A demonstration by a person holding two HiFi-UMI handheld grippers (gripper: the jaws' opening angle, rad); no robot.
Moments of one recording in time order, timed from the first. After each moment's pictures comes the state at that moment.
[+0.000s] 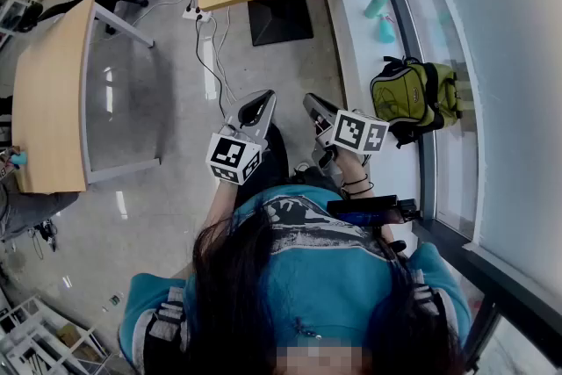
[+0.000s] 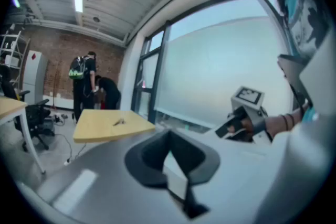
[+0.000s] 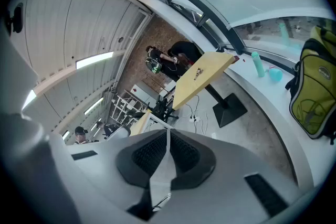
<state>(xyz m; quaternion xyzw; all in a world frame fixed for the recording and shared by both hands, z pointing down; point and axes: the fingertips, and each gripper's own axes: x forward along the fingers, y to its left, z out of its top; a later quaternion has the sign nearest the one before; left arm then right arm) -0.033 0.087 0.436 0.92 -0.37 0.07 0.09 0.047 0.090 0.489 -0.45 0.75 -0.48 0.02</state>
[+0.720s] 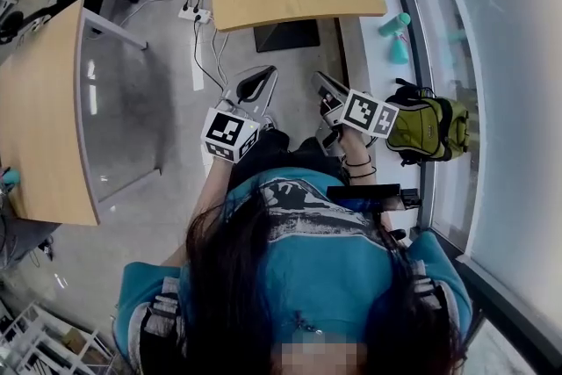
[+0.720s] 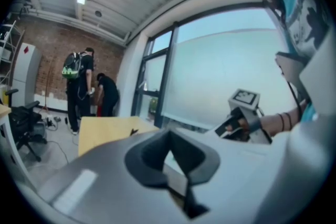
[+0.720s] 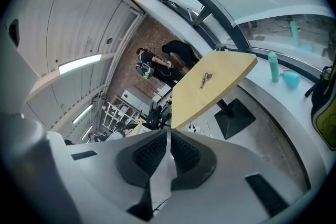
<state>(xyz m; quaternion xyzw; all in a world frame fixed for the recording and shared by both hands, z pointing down) -0.135 -0.134 0.418 0.94 -0.33 0.05 0.09 -0.038 -0.129 0.477 -0.48 0.72 -0.49 0.03</state>
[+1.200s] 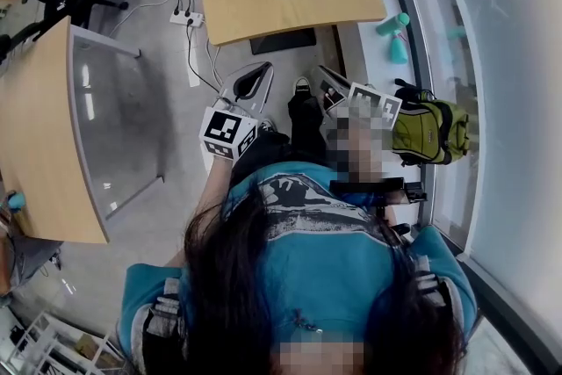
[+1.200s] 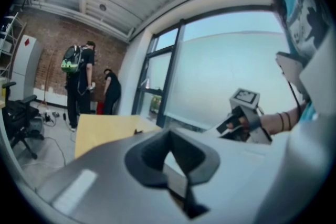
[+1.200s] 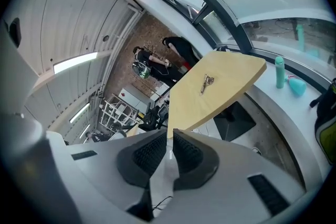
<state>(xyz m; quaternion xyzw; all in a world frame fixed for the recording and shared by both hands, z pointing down) -0.125 -0.214 0.436 0.93 -0.33 0.05 0.11 -0.020 -0.204 0.487 -0.48 0.72 -0.50 0.02</state>
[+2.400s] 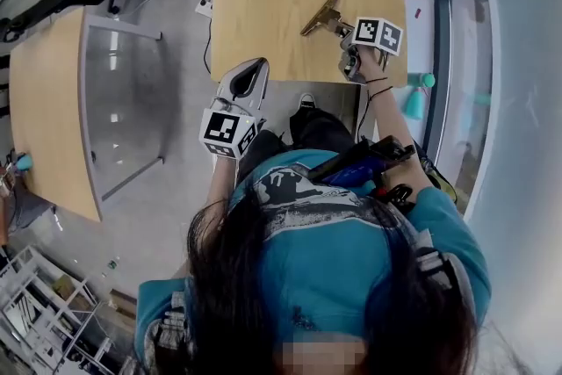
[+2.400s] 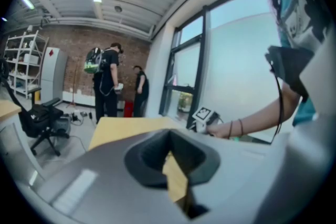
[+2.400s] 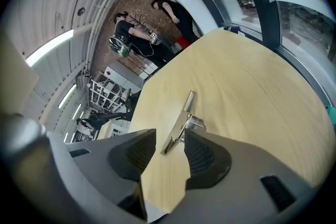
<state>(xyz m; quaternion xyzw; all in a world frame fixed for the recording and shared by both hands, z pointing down) -0.088 -0.420 0.460 0.87 -0.48 0.08 0.13 0.077 -0.557 0.629 -0.43 0.71 -0.55 -0.13</state>
